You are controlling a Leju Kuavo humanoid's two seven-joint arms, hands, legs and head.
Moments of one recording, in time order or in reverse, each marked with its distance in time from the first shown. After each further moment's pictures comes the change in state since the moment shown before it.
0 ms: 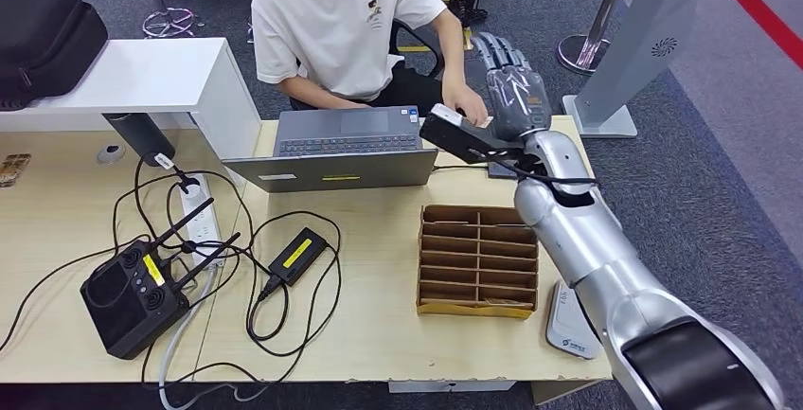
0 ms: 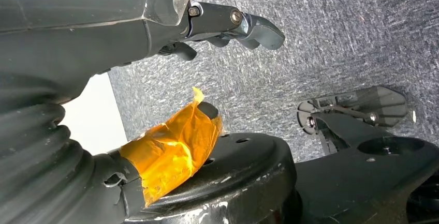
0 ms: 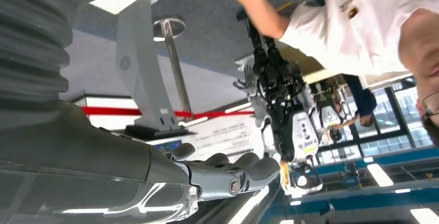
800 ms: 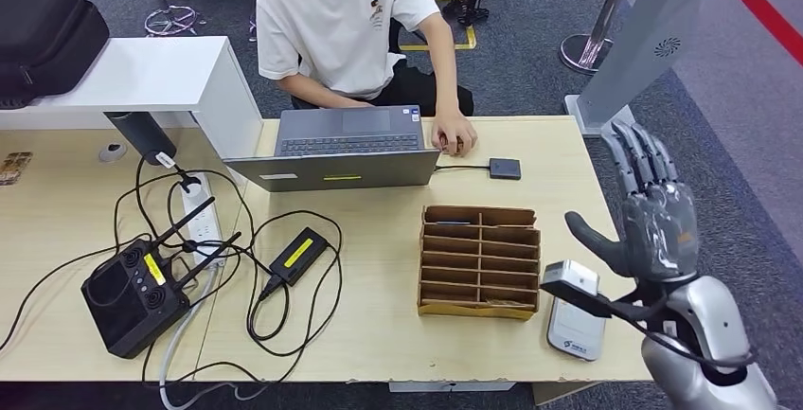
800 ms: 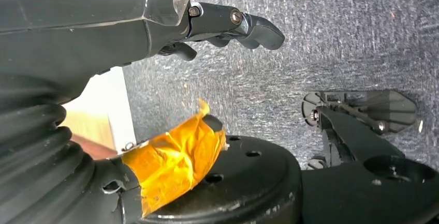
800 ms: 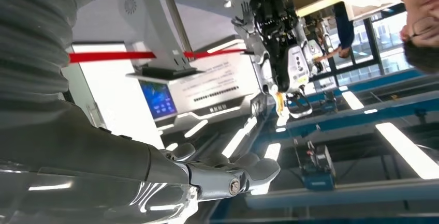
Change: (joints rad) left arm 0.004 -0.001 0.090 0.000 0.100 0.036 0.024; right arm 0.775 -0.391 -0.298 -0.939 0.044 -0.081 -0.106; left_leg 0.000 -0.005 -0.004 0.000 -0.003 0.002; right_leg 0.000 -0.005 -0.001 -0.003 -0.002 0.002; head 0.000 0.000
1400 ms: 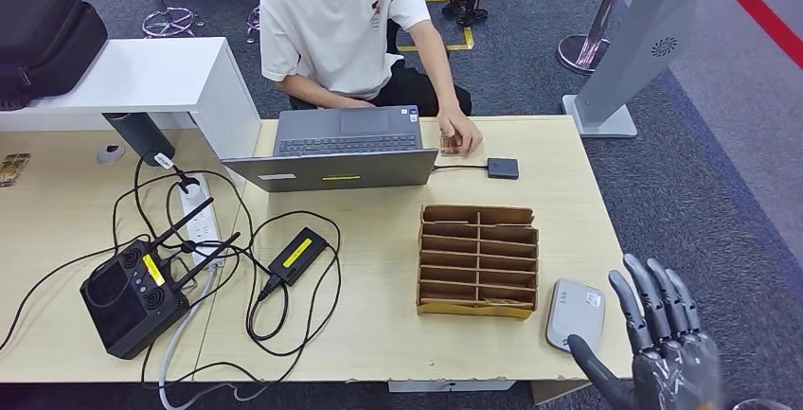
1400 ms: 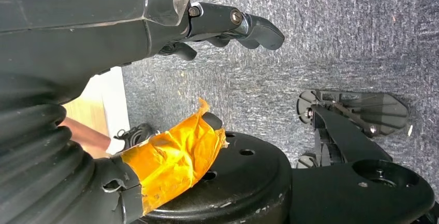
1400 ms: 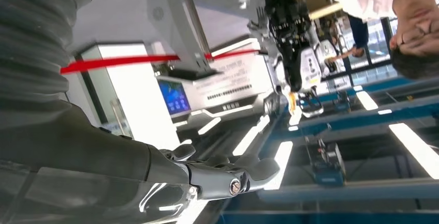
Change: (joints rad) left arm -0.005 -0.014 0.053 0.000 0.021 0.029 -0.007; right arm 0.533 0.004 0.018 -0.293 0.251 -0.238 0.144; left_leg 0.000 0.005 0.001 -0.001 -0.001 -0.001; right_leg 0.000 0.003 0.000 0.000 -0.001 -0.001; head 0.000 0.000
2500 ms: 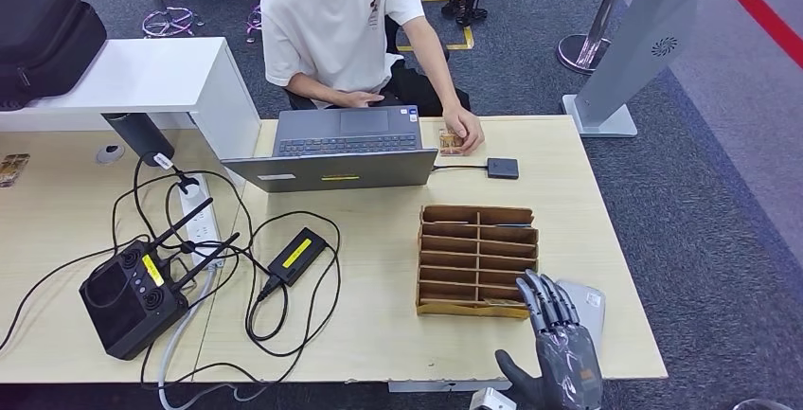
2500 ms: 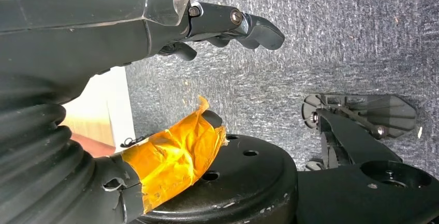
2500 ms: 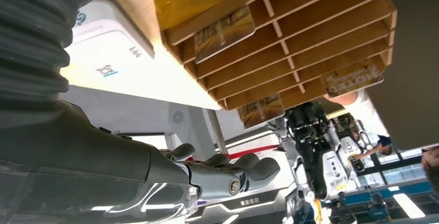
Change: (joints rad) left arm -0.002 -0.004 0.000 0.000 -0.053 -0.007 0.016; right arm -0.211 0.147 0.210 0.501 -0.145 0.000 -0.052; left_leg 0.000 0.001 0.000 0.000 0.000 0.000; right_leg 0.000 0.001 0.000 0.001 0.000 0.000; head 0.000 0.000
